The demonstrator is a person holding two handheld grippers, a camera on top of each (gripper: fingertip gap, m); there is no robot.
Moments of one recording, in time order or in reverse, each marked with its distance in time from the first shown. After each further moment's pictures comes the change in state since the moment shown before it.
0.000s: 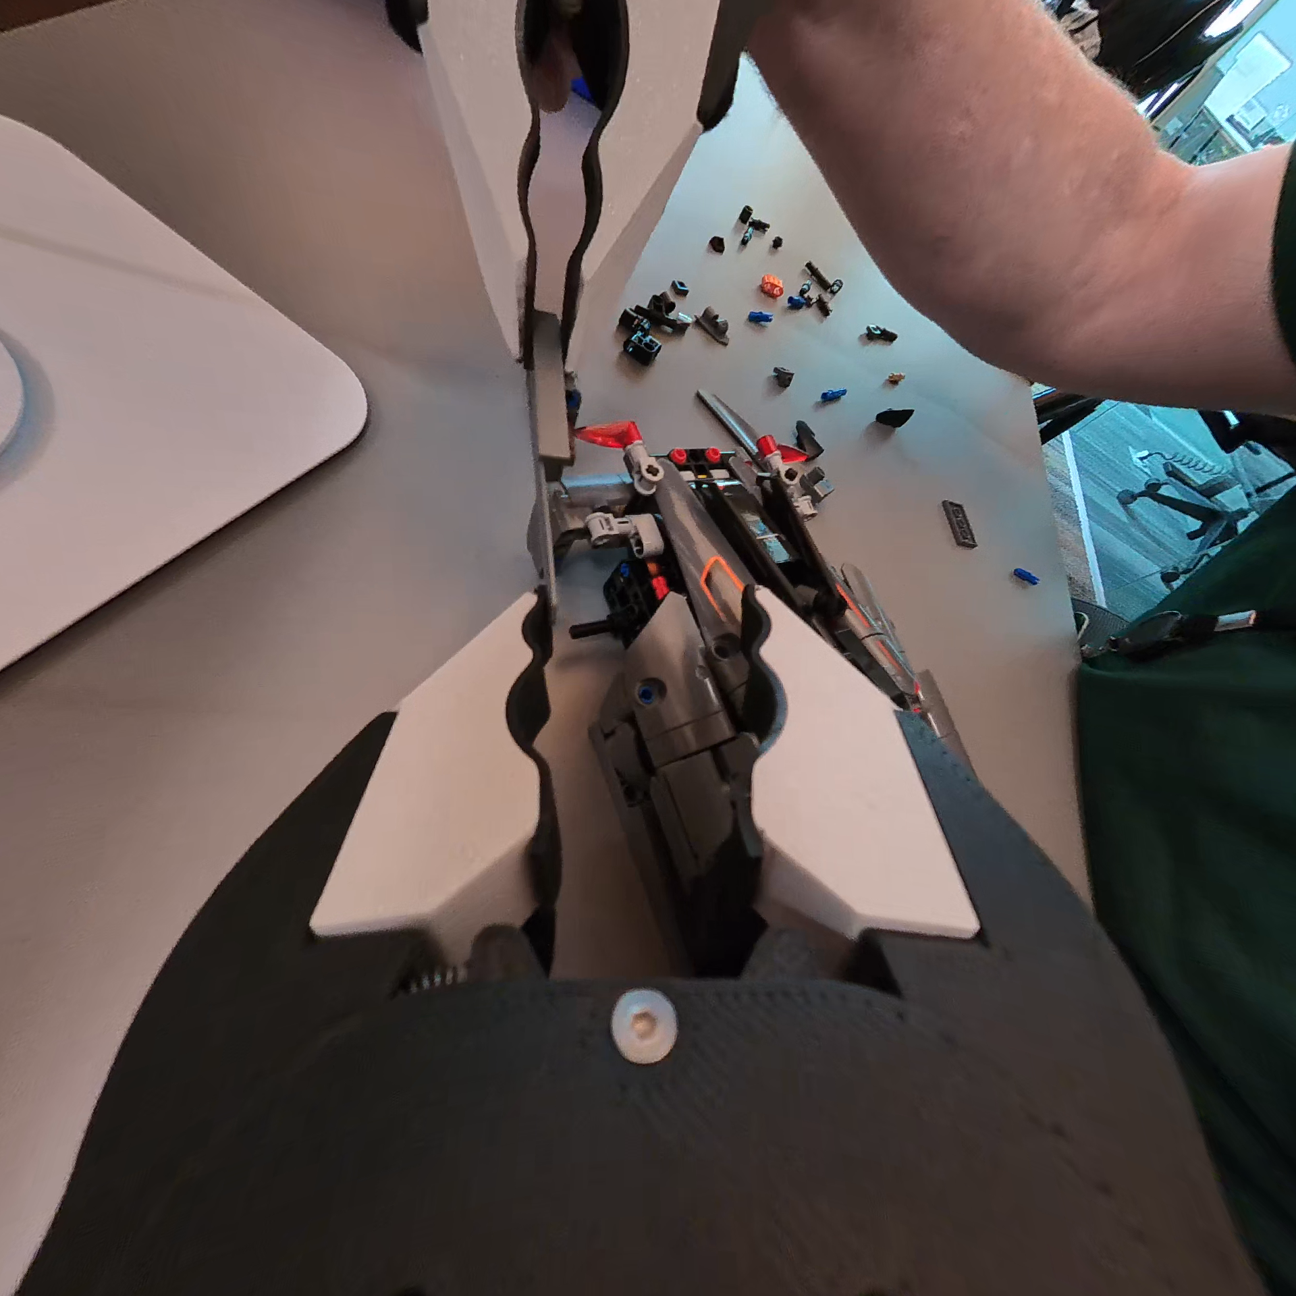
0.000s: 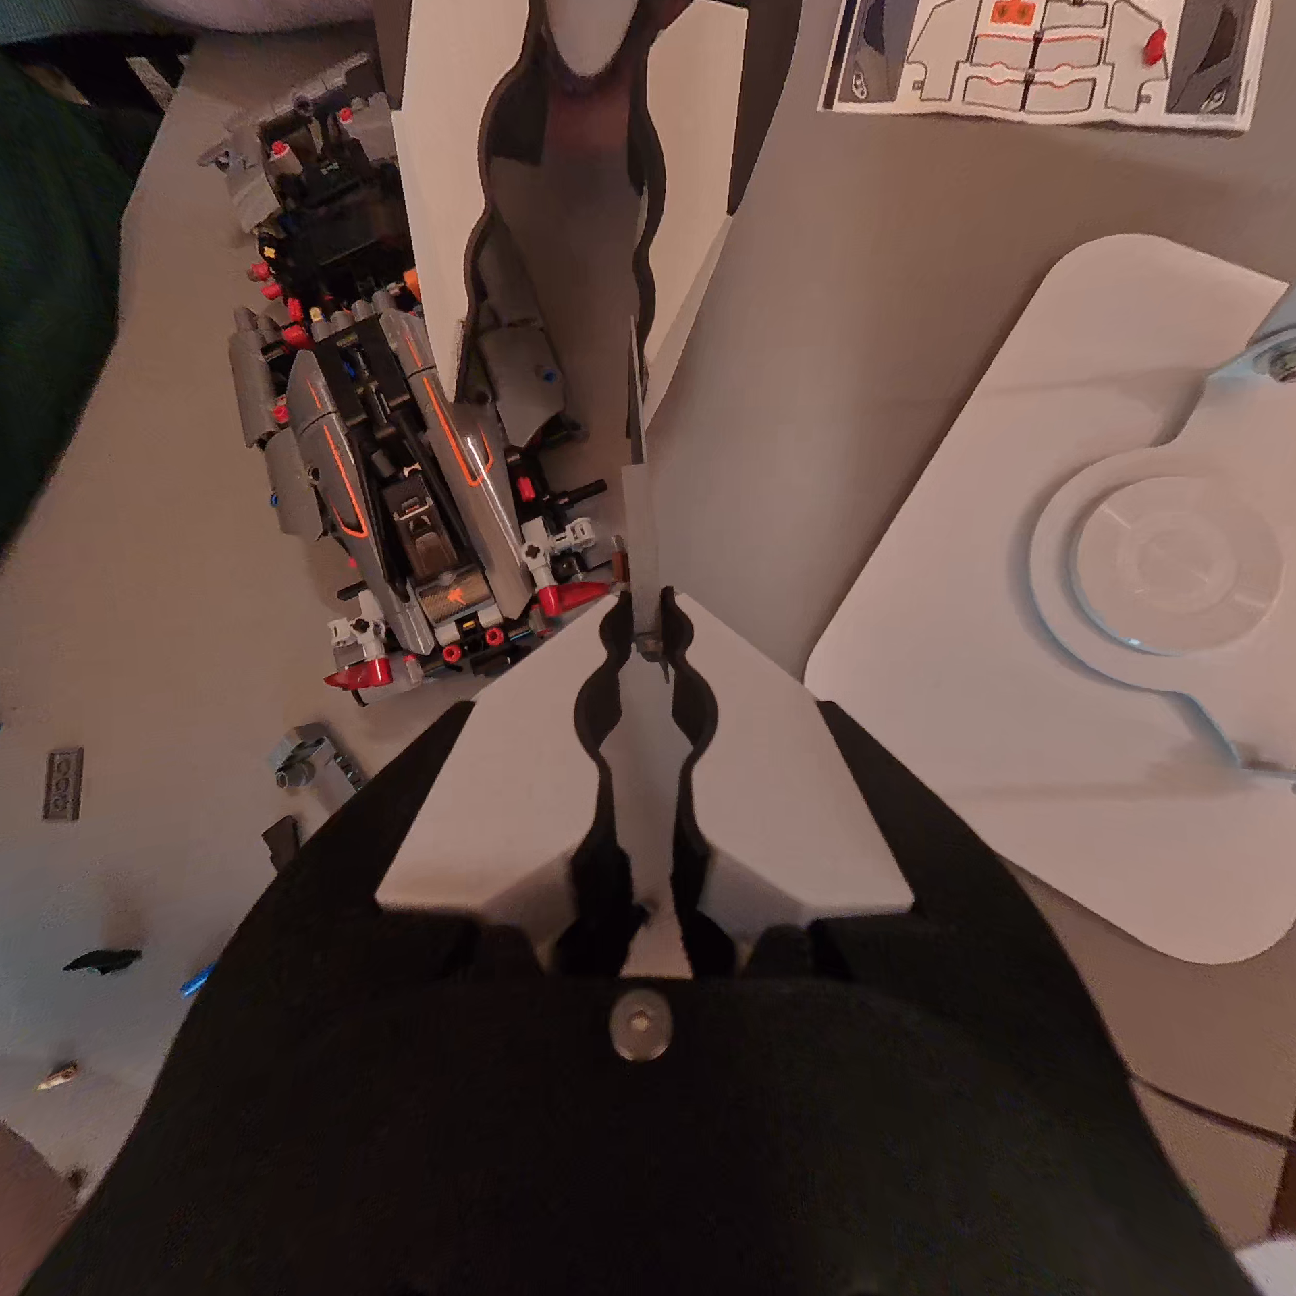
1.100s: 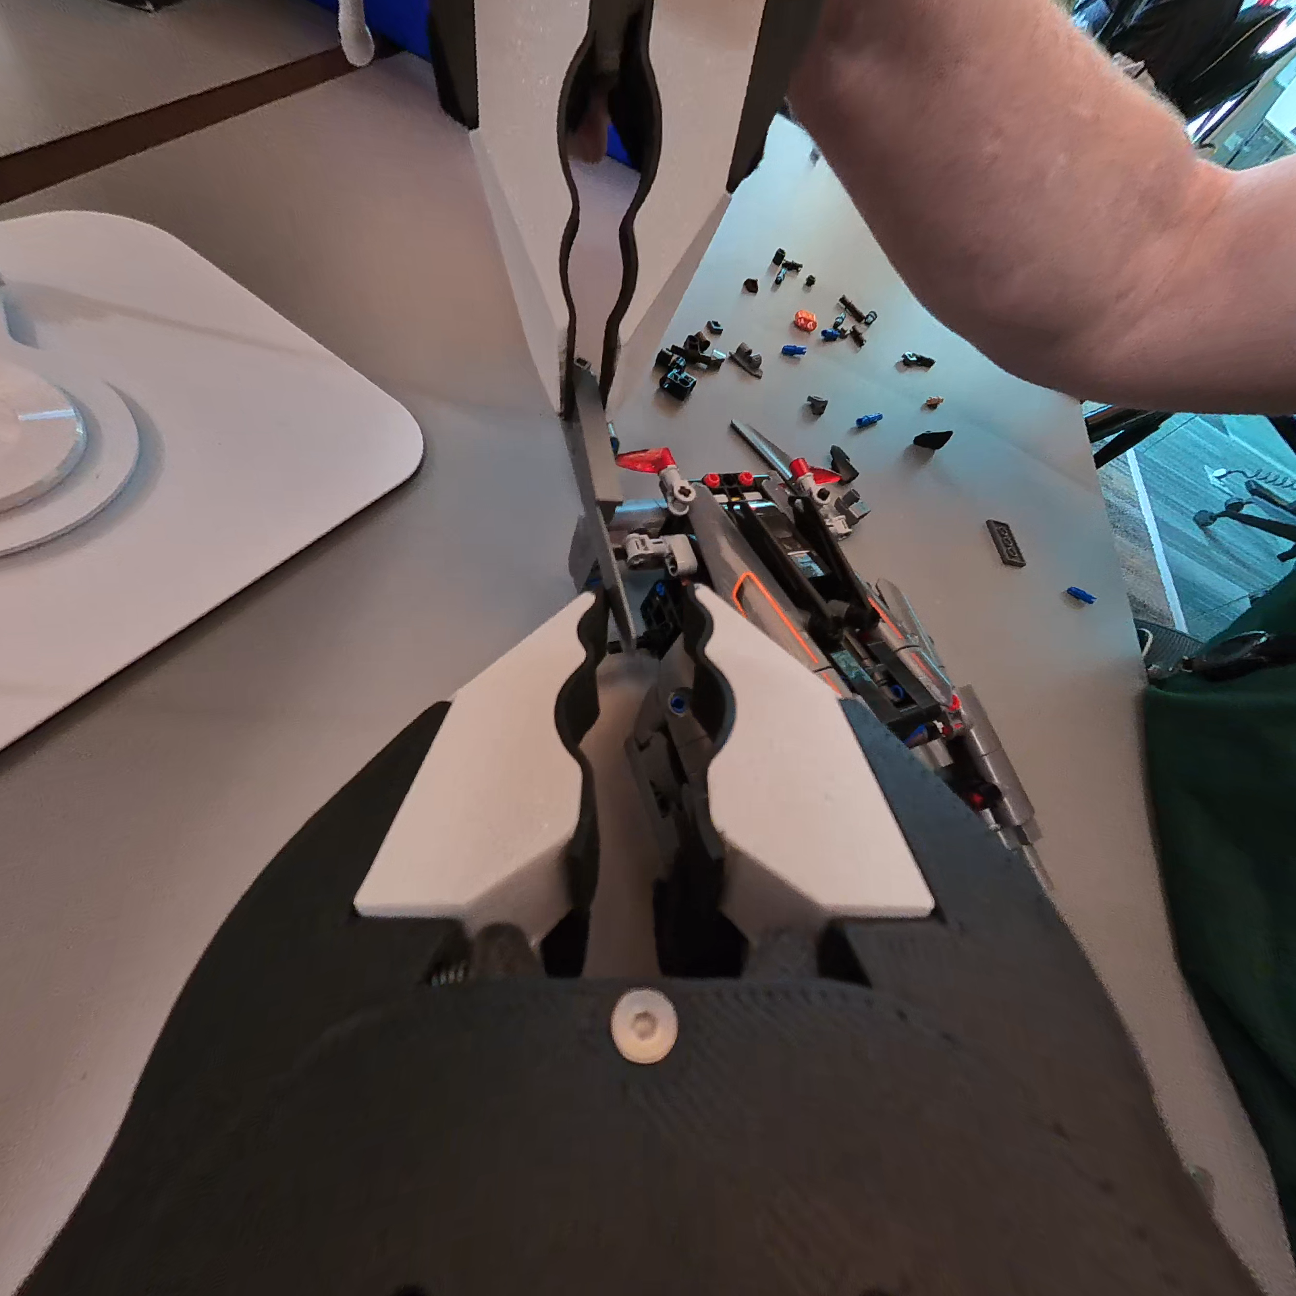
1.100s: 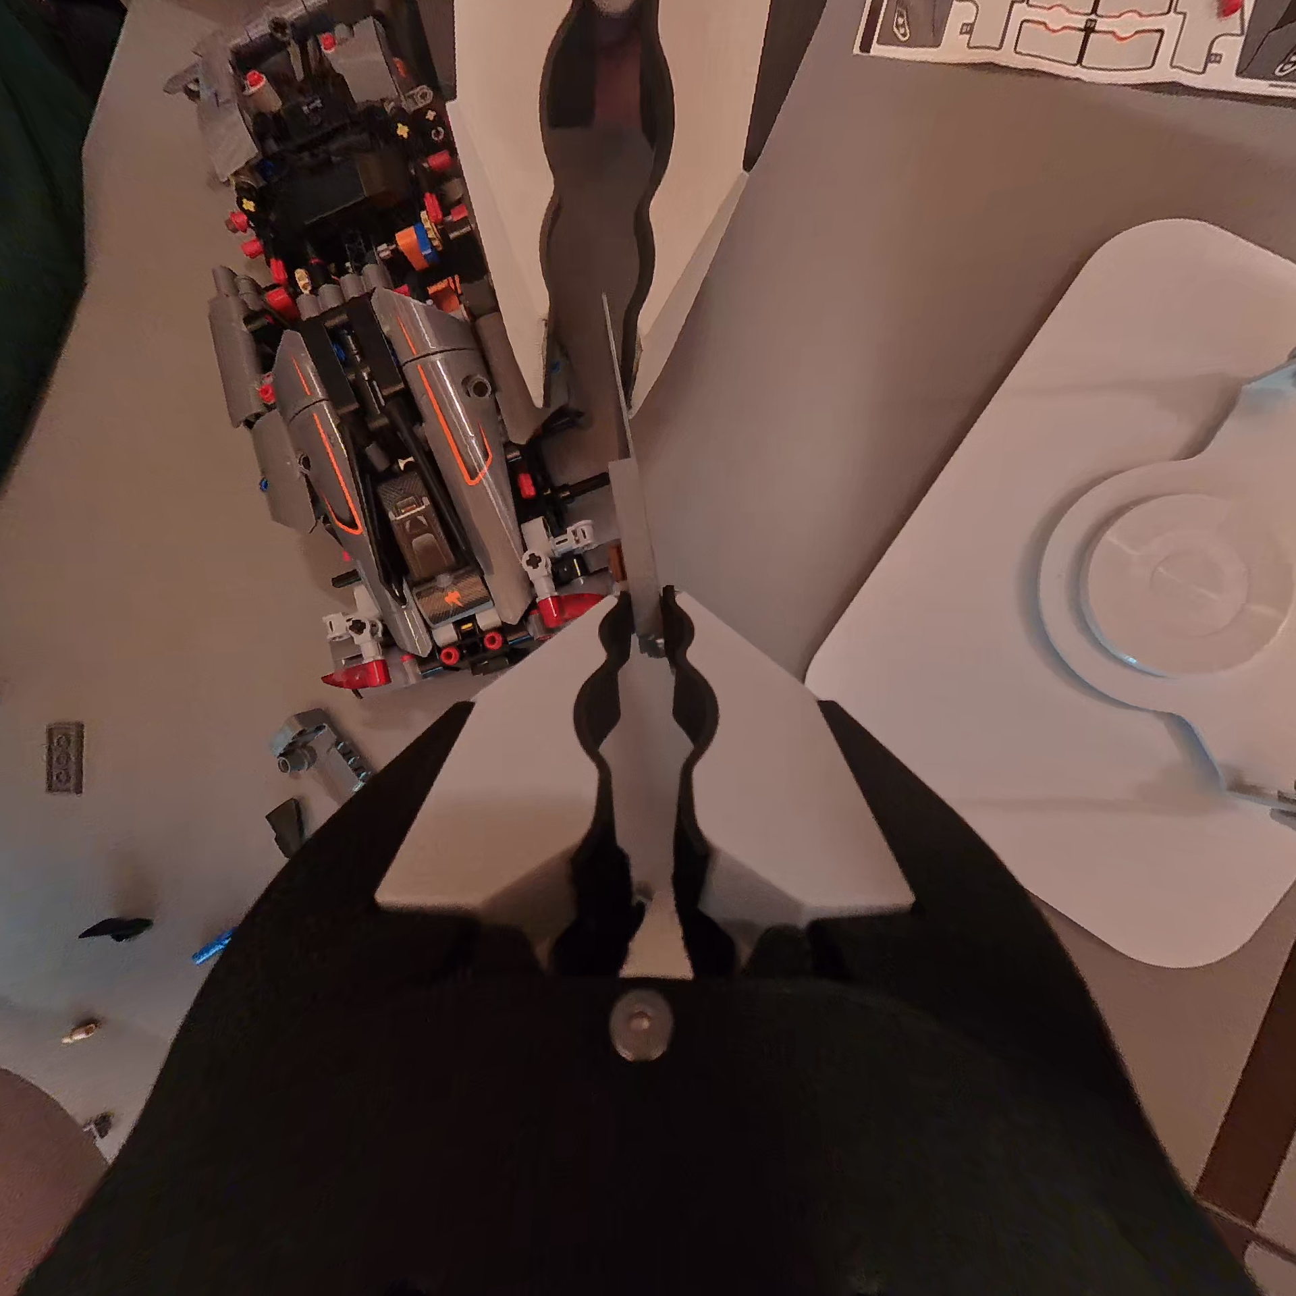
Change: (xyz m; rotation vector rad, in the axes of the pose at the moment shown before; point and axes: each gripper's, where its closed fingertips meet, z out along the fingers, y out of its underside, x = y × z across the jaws) left arm -0.008 -0.007 -0.005 0.063 -0.068 0.053; right arm -0.001 -0.002 0.005 -0.095 -0.007 -0.026
